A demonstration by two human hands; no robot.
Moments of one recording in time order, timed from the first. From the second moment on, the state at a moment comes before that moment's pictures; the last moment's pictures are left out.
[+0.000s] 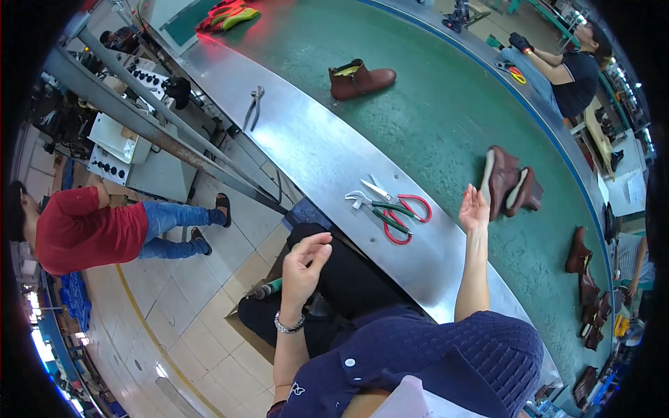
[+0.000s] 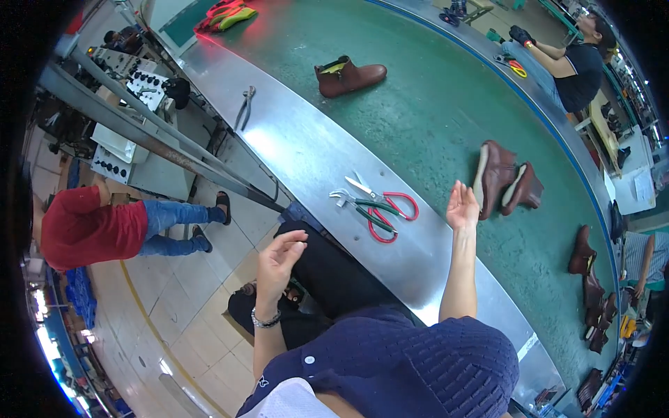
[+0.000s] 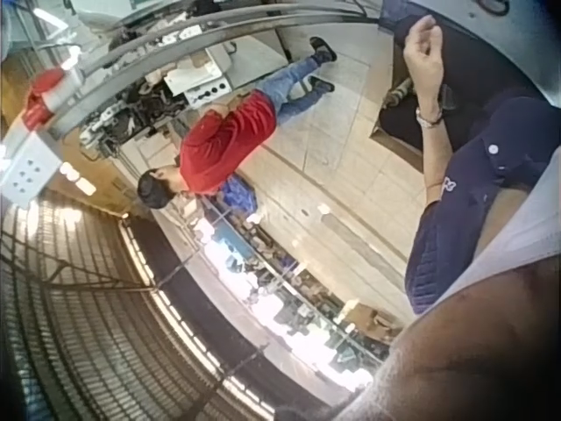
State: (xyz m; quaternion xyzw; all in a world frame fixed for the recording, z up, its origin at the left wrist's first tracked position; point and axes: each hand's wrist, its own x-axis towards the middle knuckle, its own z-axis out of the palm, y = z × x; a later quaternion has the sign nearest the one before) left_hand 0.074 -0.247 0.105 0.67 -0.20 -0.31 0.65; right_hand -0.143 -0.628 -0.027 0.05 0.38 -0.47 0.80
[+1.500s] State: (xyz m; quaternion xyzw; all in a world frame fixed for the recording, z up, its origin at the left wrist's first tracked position) left_hand 0.010 -0.126 0.111 0.63 -0.19 -0.20 0.72; right_hand 0.079 -0.328 0.203 -0.67 -0.09 0.17 0.71
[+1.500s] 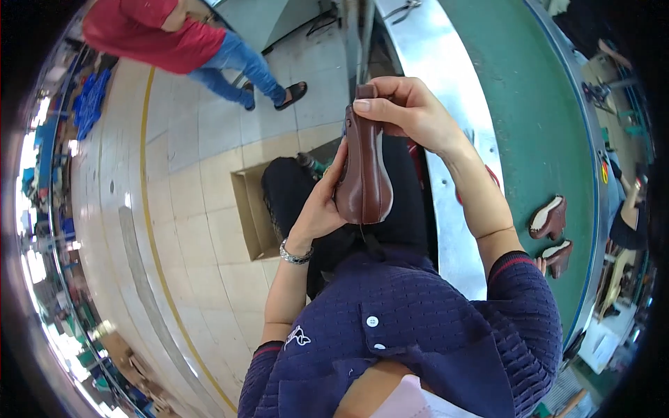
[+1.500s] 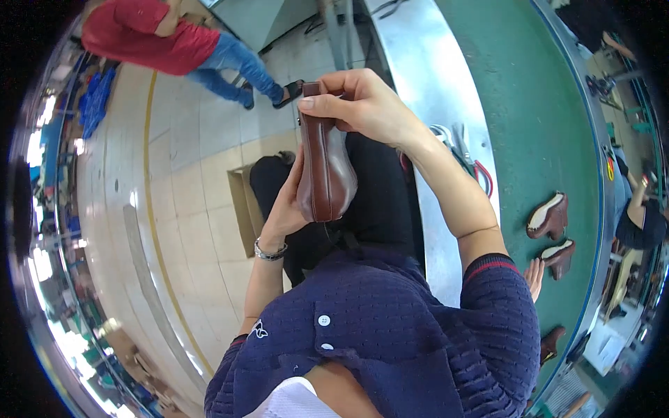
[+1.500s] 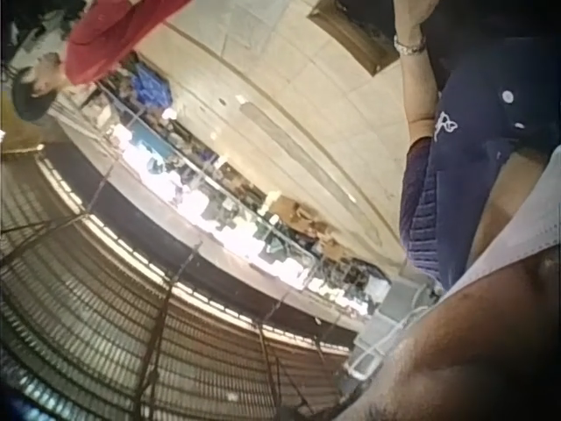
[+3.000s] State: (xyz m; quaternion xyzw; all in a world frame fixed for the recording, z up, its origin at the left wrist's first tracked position) left_hand 0.015 -0.038 0.077 0.26 0.07 -0.14 0.95; right_hand 0.007 -0.267 0.076 -0.67 -0.23 0.15 0.69
